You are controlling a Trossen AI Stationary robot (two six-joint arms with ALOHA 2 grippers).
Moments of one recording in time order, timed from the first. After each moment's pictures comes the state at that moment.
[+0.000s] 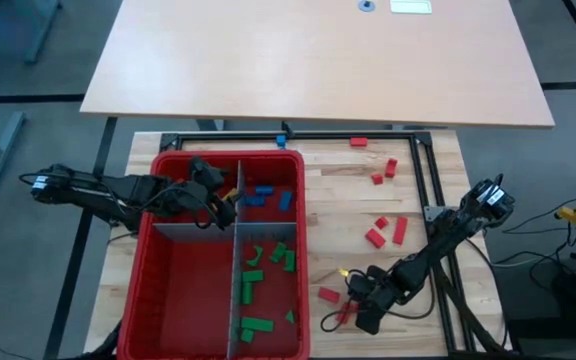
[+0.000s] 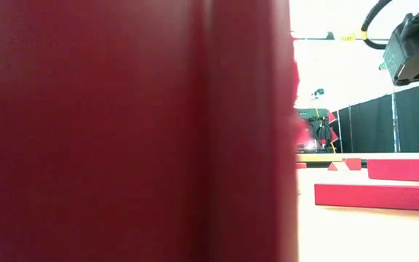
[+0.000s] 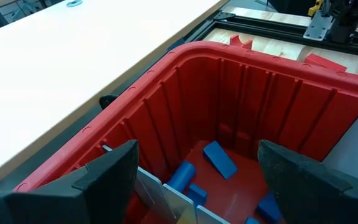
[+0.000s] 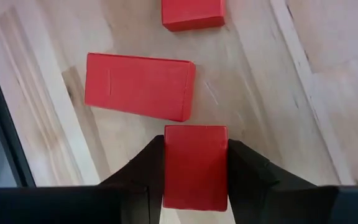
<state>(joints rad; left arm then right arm) -0.15 0.97 0.90 -0.56 -0.69 -0.35 0.69 1.72 0.86 -0.32 0.04 1.09</state>
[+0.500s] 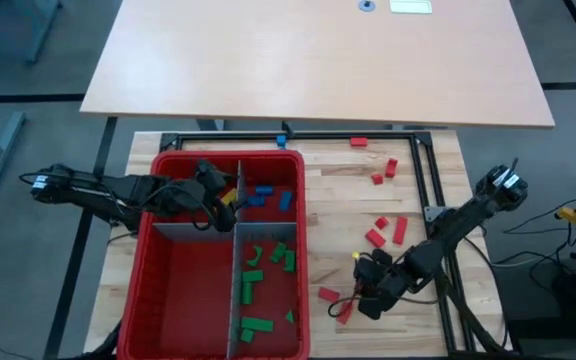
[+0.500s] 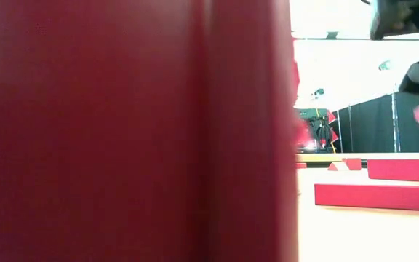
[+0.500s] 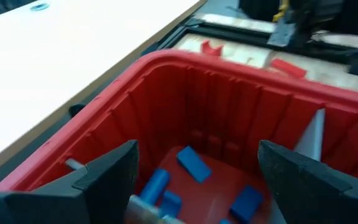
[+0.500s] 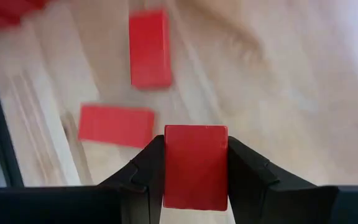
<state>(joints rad) -0.15 0.97 0.90 -0.48 -0.58 -0.30 0.69 1.51 0.86 -0.47 0.21 1.08</state>
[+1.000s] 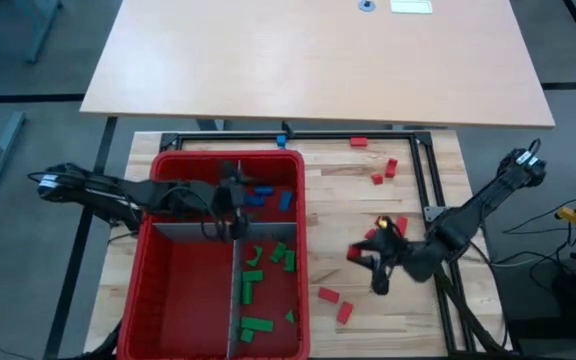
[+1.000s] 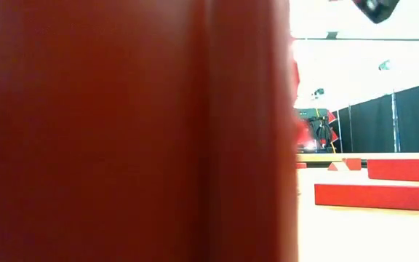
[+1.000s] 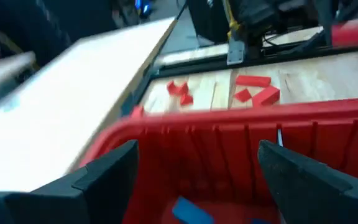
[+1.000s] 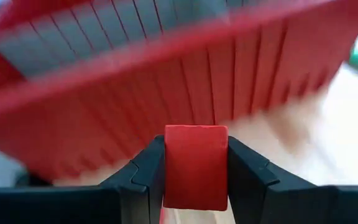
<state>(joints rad) -0.16 1.08 0.90 -0.18 -0.48 0.15 0.67 1.15 0.86 -0.37 0.66 0.72</state>
